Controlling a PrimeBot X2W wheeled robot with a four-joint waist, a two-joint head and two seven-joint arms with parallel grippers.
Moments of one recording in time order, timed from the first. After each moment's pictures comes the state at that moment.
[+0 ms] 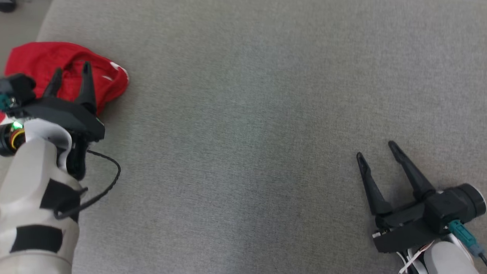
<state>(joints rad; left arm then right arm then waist) -1.00 0.16 0.05 0.85 -0.31 -0.07 -0.12 -0.19 -0.36 0.33 0.01 0.13 0.13 -0.26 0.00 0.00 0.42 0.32</state>
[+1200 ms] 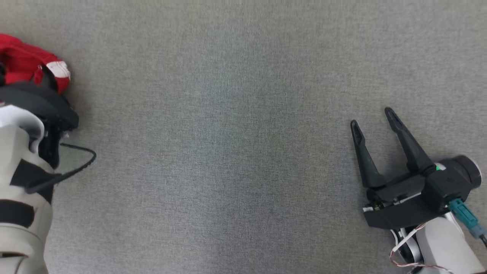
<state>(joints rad) -1.24 0.24 -0.01 1.22 -0.33 -0.11 -0.12 -0.31 -0.31 0.33 -0.01 0.12 0.13 -0.27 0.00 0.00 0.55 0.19</state>
